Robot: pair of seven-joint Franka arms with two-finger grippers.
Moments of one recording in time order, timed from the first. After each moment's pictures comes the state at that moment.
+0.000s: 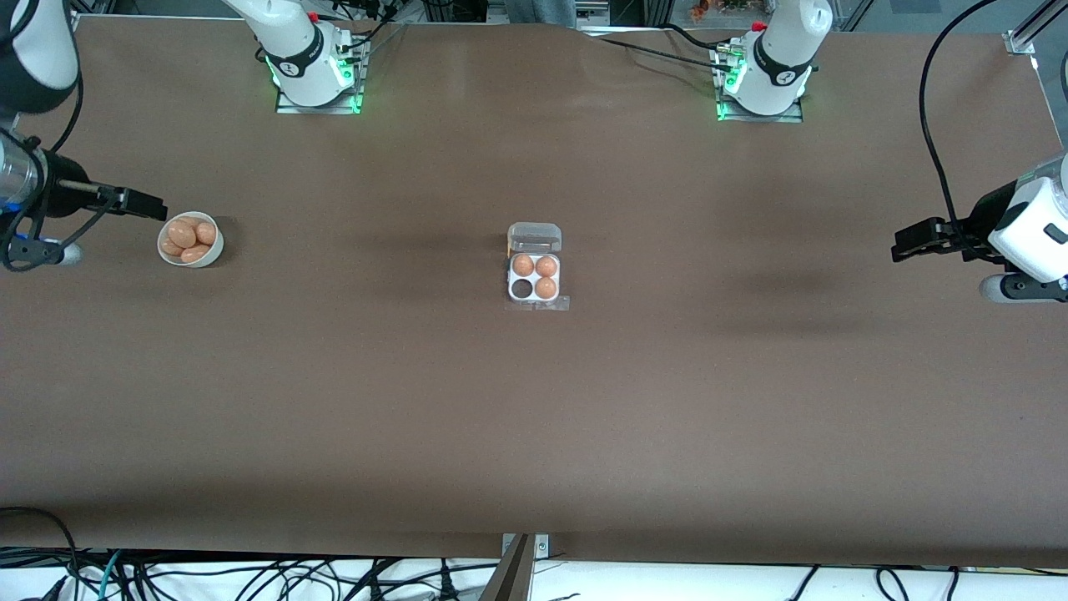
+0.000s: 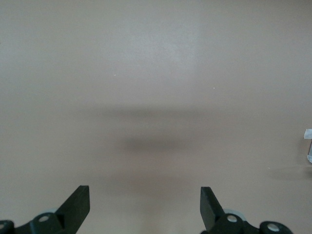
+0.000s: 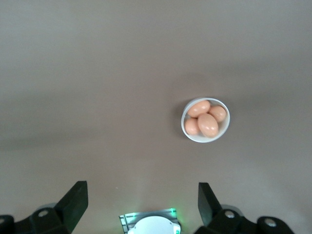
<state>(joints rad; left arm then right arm) -0.08 0.21 0.10 -1.43 -0.03 1.51 -0.03 0.04 0.13 -0.14 -1.68 -0.03 1.52 0.05</state>
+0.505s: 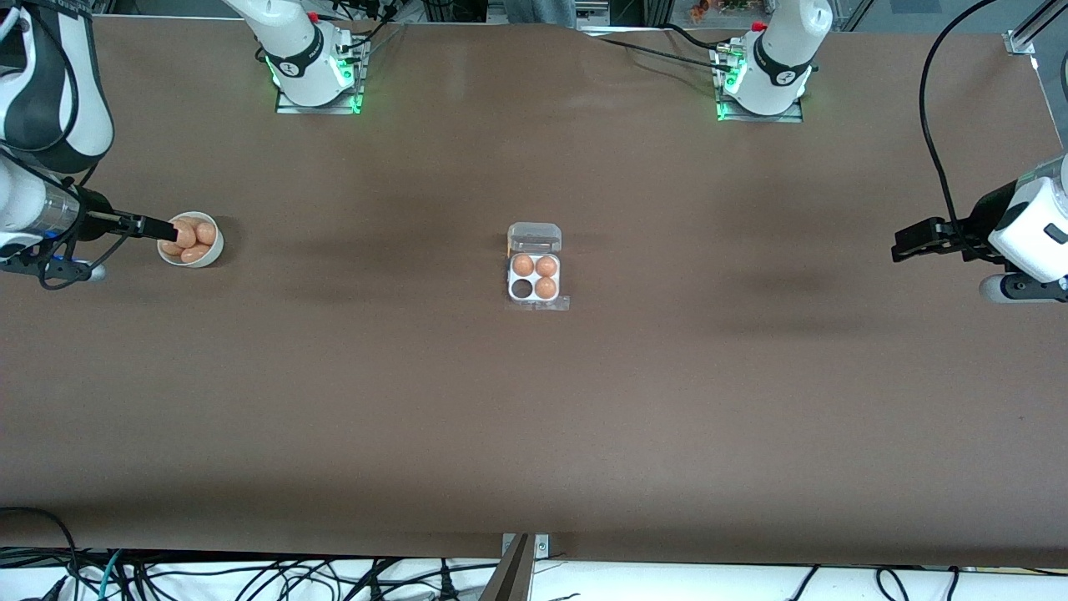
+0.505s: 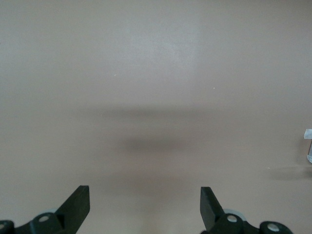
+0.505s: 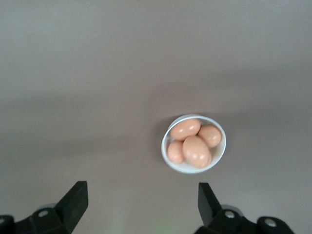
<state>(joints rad) -0.08 0.21 0.10 -1.43 -0.03 1.51 -0.03 0.03 0.09 -0.26 -2.04 -0.03 1.92 -0.11</state>
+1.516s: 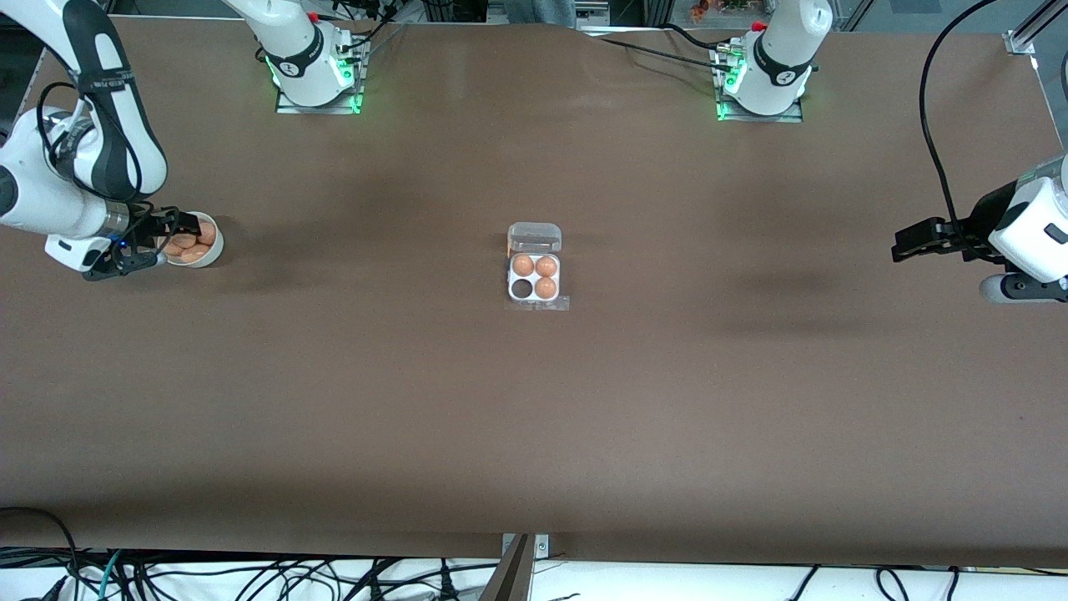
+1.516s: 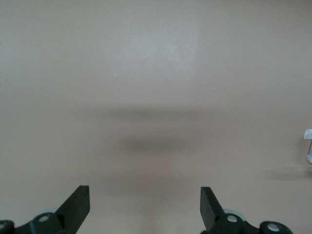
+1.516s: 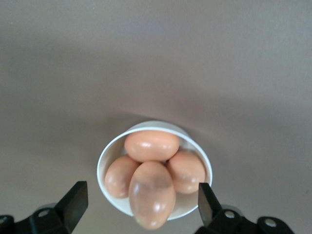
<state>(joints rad) -0.08 0.21 0.10 -1.43 -0.03 1.51 -0.03 0.05 0.25 -0.38 -2.23 -0.03 2.24 -0.60</state>
